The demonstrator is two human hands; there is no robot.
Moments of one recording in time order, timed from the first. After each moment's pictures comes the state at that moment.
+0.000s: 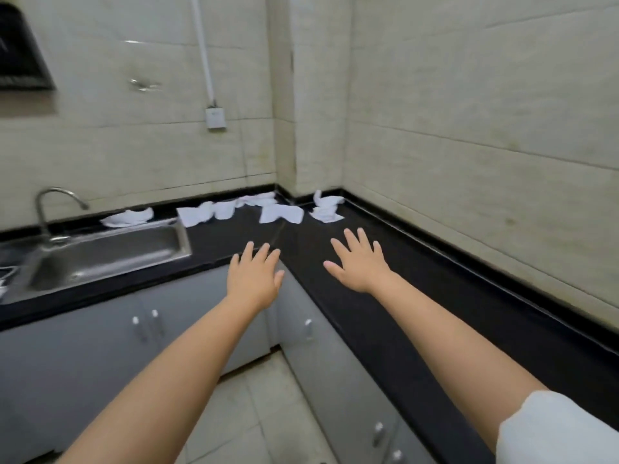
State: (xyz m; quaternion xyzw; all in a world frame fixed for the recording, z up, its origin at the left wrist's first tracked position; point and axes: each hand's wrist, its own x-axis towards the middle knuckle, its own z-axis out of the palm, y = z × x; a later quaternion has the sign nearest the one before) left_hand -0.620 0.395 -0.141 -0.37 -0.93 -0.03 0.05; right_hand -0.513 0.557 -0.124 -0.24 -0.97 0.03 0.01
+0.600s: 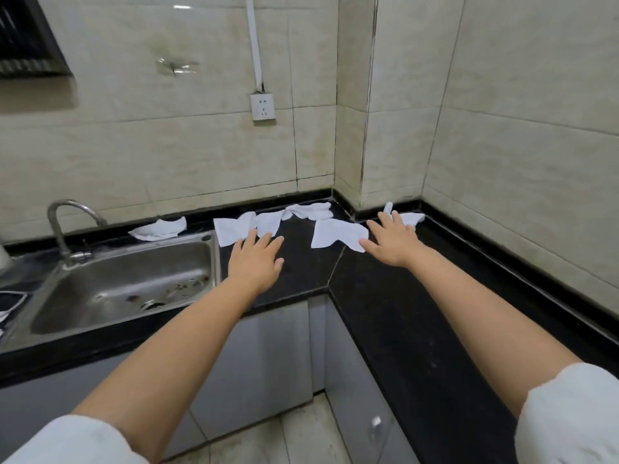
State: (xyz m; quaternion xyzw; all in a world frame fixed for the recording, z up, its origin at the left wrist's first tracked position) left_hand -0.965 0.486 -0.156 -0.31 -0.95 0.01 0.07; right_hand -0.866 0.719 -0.138 -0.19 -0.98 0.04 0.01
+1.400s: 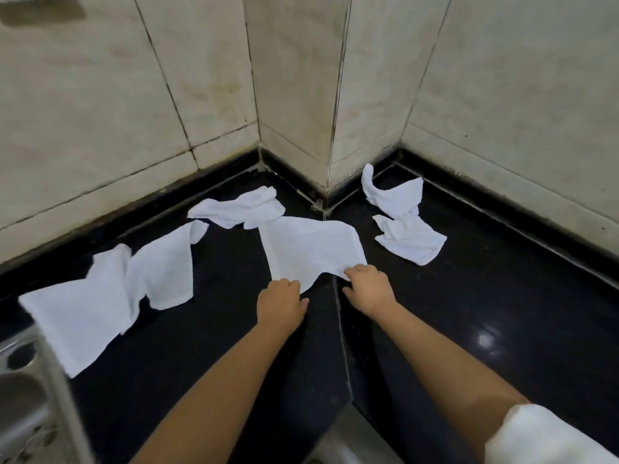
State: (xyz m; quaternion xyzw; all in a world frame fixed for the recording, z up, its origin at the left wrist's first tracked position) left_hand -1.286 0.740 -0.358 -0.48 -0.87 -0.01 -0.13; right_hand -1.168 0.861 -0.347 -0.38 -0.91 0.10 -0.11
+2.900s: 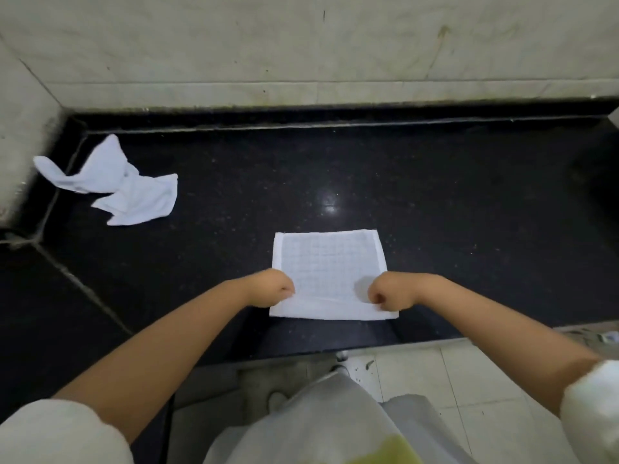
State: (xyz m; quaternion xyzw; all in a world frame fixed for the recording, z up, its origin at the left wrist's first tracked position) left_hand -1.006 0.807 -0.347 -0.81 -0.38 0.23 -0.38; right_hand -0.760 0.742 -0.337 -0.55 -0.70 0.35 -0.29
